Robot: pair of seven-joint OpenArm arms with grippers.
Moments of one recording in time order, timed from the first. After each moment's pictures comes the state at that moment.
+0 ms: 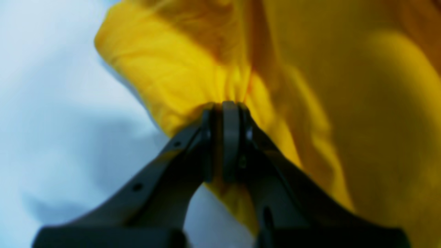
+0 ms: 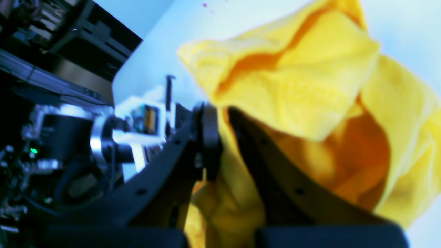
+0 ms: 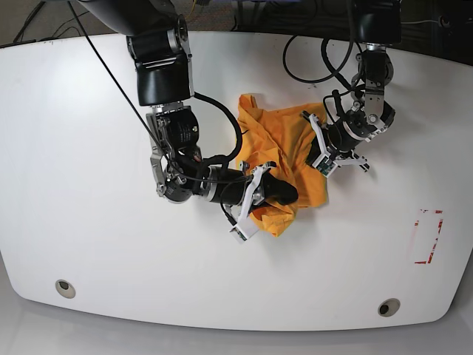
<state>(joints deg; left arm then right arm) 1.7 -8.0 -2.1 81.7 11.2 -39.7 20.2 19.7 -5.0 -5.4 72.1 46.8 39.7 -60.1</state>
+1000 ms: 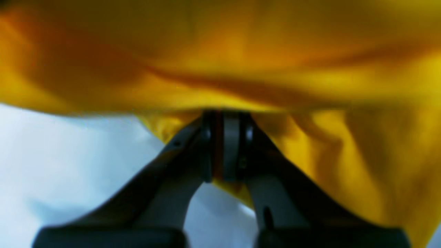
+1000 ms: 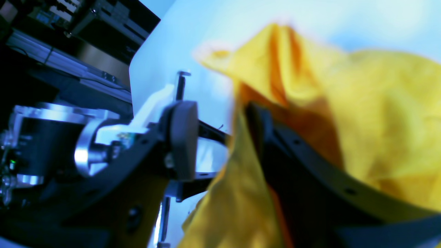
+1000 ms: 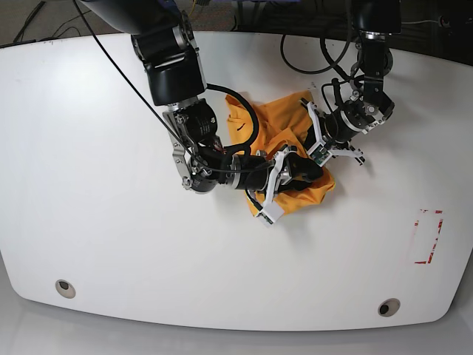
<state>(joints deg) 4.9 -8.1 -1.9 87.1 12.0 -41.8 21.4 19.5 -6.3 -12.2 66.3 46.9 39.7 -56.4</state>
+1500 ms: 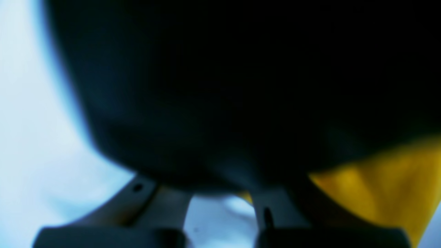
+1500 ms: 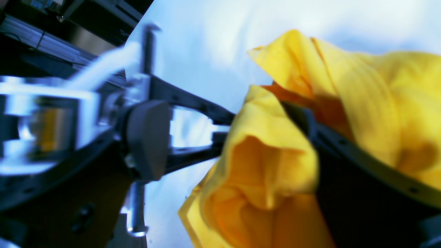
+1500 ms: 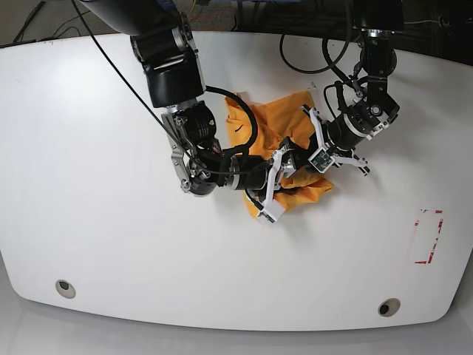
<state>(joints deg) 5.4 -8.3 -2.1 94.0 12.5 -41.9 21.9 20.3 -6.1 -11.9 66.5 46.8 39.7 -60.6</state>
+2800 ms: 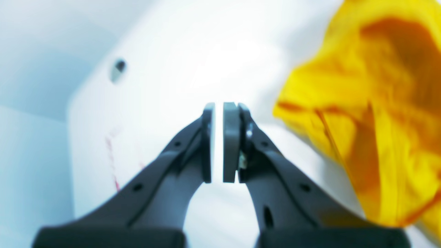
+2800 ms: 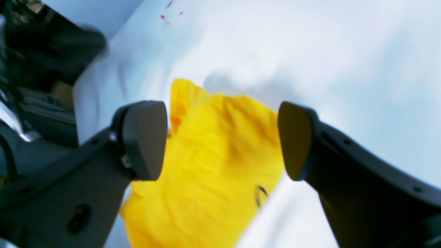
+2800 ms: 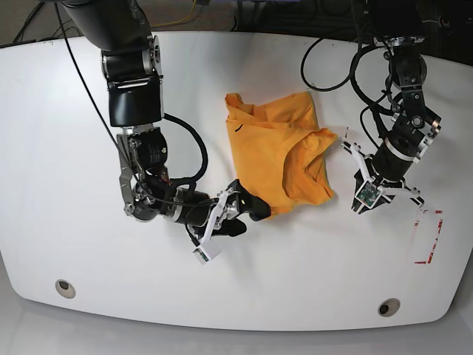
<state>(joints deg) 0.6 -10.3 -12.2 106.4 12.6 -42.2 26.4 25.8 4.1 -4.6 66.6 47.1 39.9 -56.3</state>
